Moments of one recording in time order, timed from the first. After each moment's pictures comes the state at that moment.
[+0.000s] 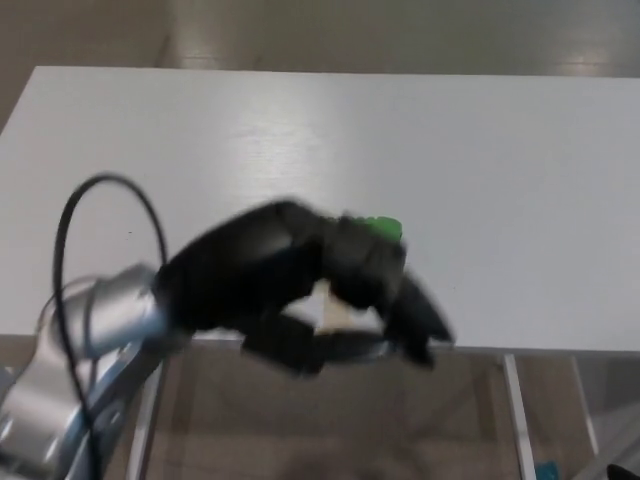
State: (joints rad) left_arm -0.39 0.33 -0.18 -0.27 -0.41 0.12 -0.71; right_arm 0.03 -0.17 -0.19 1.06 -0.07 -0.63 -0.24
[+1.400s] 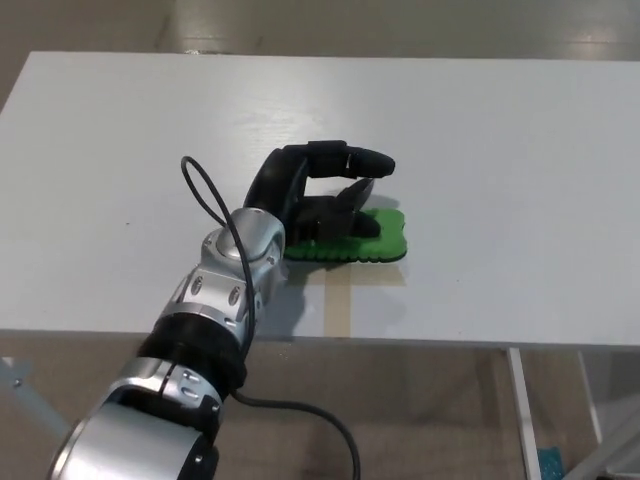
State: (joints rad) left_arm -0.90 0.03 -0.10 1.05 -0.07 -0.02 0.01; right_arm 0.05 -0.16 -0.18 1.06 -0.06 -0.64 -0.23
